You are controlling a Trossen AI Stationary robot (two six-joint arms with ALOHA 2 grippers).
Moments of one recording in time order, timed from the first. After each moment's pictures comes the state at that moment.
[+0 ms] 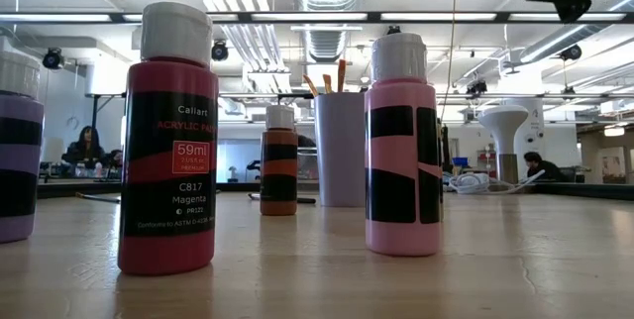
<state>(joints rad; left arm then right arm) 0.13 0.53 0.63 0.00 0.78 -0.69 -0.13 0.22 0.67 -0.70 0.10 0.05</state>
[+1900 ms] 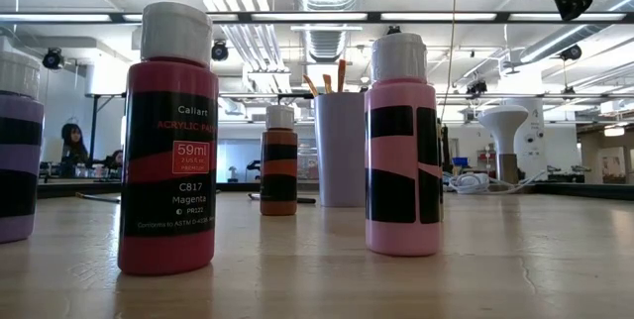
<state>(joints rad) 0.14 0.54 0.63 0.00 0.63 -0.85 -0.13 0.22 0.68 -0.70 0.11 0.05</state>
